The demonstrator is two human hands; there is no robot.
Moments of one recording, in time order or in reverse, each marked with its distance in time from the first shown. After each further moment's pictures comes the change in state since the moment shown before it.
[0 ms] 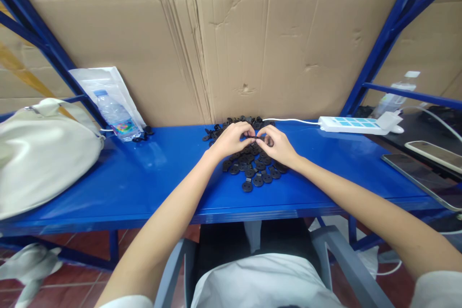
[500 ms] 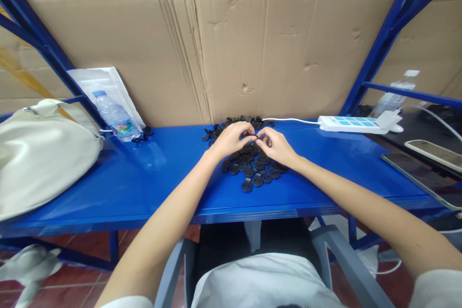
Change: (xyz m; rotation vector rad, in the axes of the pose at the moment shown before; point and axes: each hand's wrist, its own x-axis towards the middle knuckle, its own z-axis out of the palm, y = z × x) left_hand 0.000 0.003 -0.001 -0.022 -0.008 -0.059; right_hand 0.000 0.000 0.003 0.002 -0.045 0.099
